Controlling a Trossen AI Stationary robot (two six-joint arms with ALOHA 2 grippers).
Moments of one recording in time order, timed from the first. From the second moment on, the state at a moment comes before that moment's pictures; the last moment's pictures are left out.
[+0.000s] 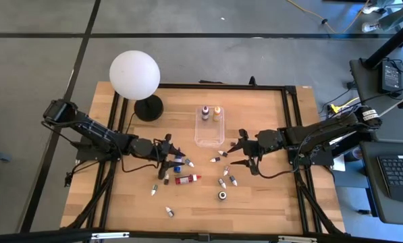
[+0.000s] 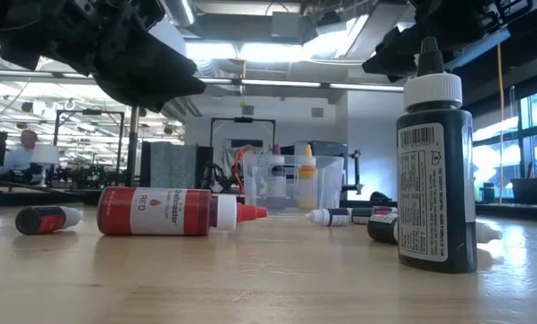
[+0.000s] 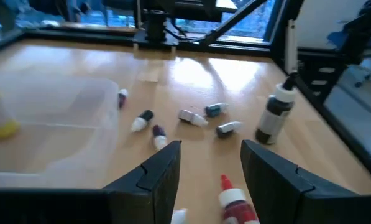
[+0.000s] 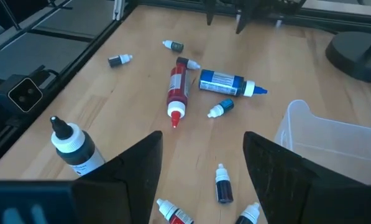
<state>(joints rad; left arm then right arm) -0.28 1.27 0.38 0.62 -0.21 -0.18 0.21 1.12 0.61 0.05 -0.02 -0.03</state>
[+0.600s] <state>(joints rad) -0.29 1.27 0.59 0.09 -0.16 -0.30 0.21 1.12 0.61 0.05 -0.02 -0.03</state>
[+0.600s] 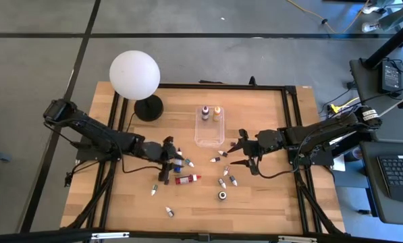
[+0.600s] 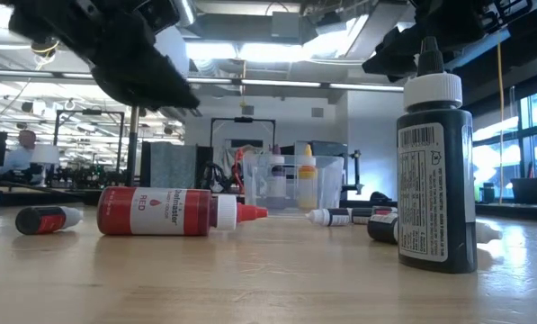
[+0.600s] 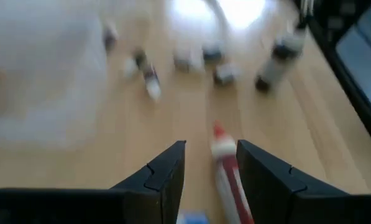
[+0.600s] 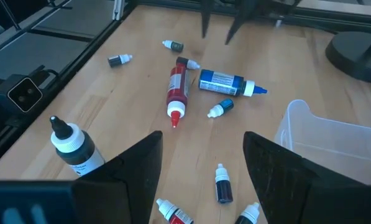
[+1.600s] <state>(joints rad) -0.56 1.27 0.81 -0.58 -0.08 -1.20 0.21 1.12 0.61 0.04 -0.02 0.02</state>
